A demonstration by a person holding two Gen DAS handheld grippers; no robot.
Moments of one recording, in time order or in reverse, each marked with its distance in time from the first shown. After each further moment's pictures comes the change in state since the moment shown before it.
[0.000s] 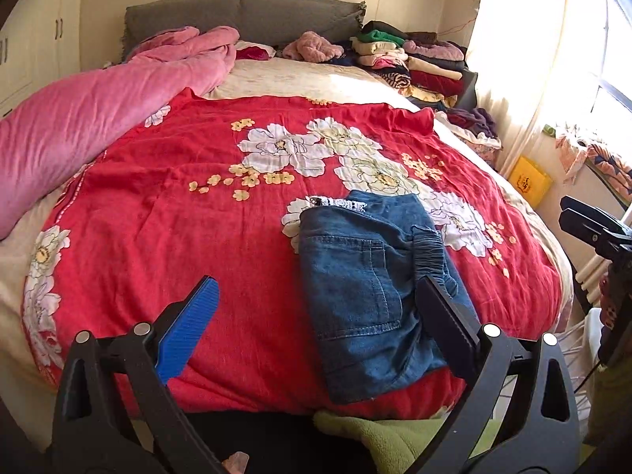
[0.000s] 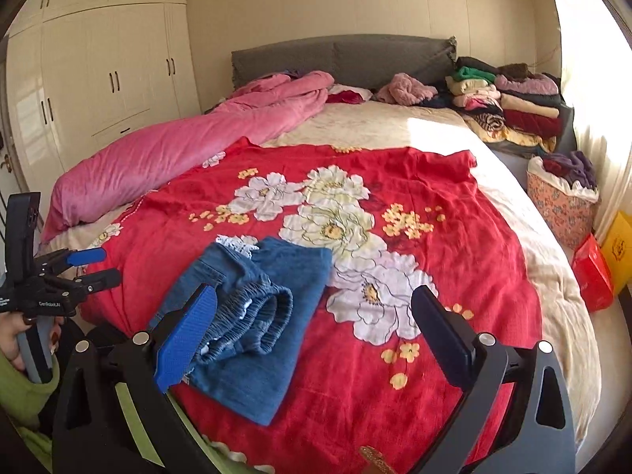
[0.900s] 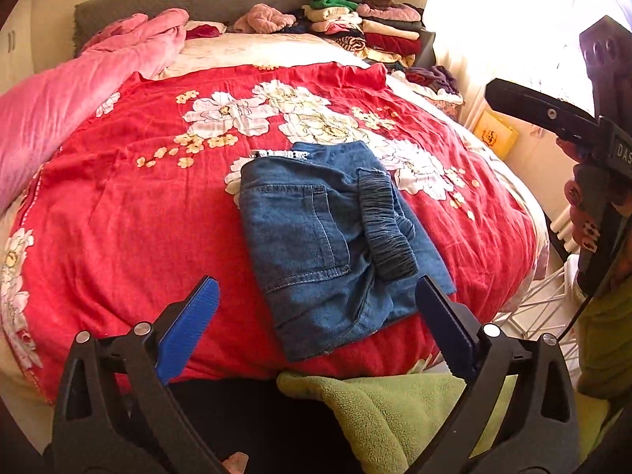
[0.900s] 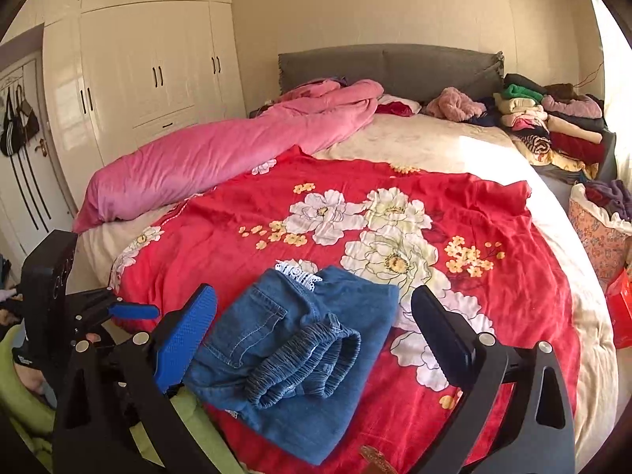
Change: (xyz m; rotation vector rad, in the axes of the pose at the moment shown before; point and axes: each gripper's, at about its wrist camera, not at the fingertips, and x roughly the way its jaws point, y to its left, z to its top) left arm 0.002 -0.028 -0.024 0.107 0.111 -0.122; right arm 0.013 0.049 0.037 -0.095 -0.048 0.145
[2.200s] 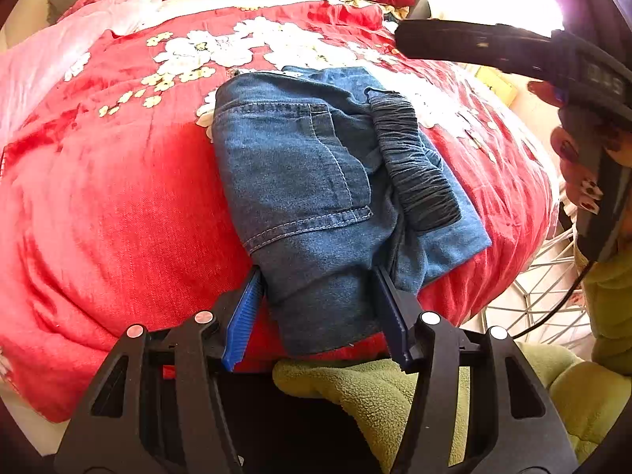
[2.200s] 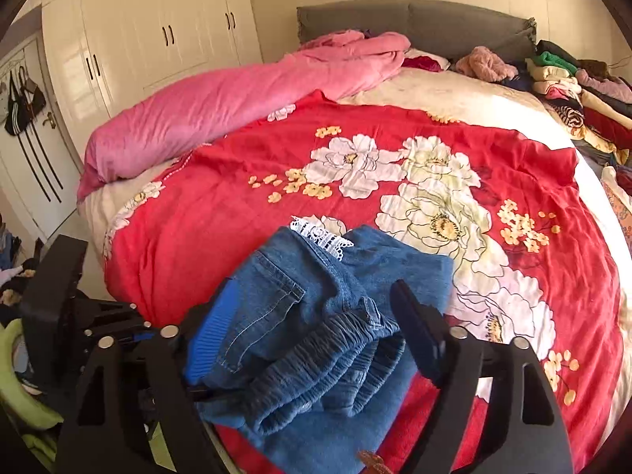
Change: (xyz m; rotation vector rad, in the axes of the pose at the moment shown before) left arm 0.060 0.004 -0.024 0.033 0.184 -0.039; right arm 0.085 0.008 -0.014 -0.023 0.182 0.090
